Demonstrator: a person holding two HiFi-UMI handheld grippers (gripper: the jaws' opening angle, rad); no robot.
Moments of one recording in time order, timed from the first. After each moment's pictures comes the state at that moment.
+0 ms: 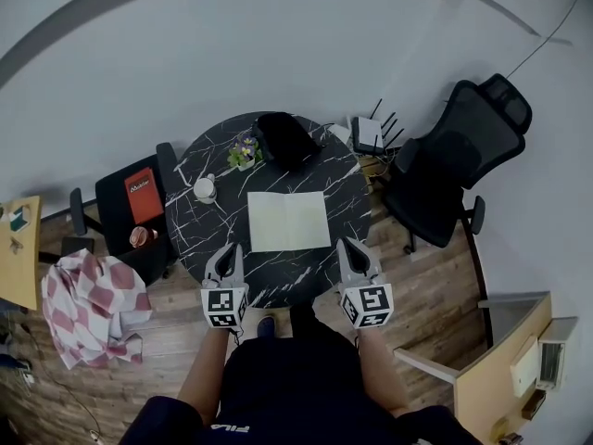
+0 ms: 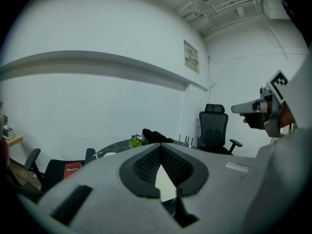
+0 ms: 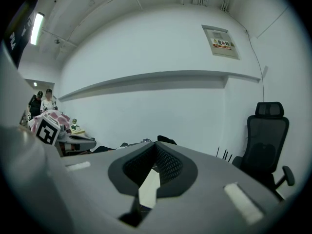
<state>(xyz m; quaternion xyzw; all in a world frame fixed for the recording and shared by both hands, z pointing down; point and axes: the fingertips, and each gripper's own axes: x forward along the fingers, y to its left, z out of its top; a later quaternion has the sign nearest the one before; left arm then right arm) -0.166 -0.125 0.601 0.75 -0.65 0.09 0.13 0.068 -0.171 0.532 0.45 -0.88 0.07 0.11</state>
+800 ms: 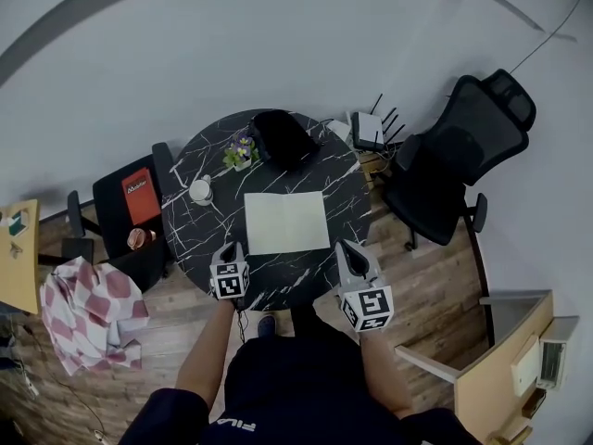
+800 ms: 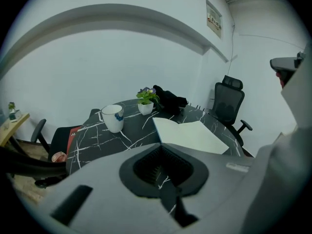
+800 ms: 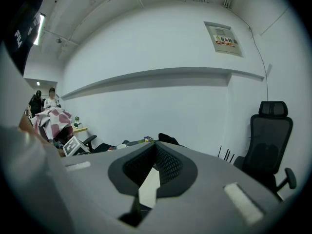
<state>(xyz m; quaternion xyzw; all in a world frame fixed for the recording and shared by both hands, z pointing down) -0.188 -0.162 0.764 0.67 -0.65 0.20 0.29 0.069 -0.182 0.543 0.44 -0.89 0.07 0.12</state>
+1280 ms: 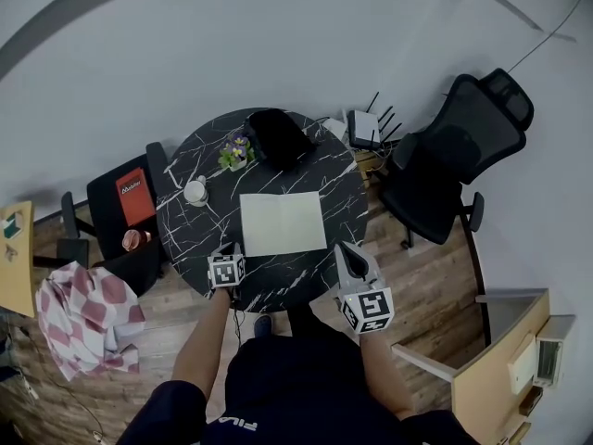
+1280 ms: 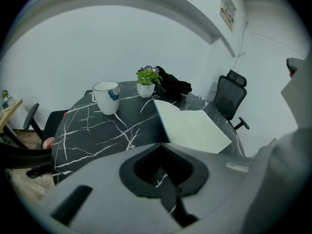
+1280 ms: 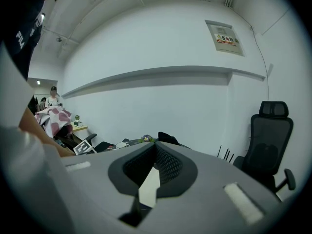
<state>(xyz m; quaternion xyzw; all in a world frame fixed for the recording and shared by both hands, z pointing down) -0.190 -0.173 0.817 0.66 -0.61 0.23 0.37 0.070 -0.186 0.546 0.44 -0.89 0.08 0.13</state>
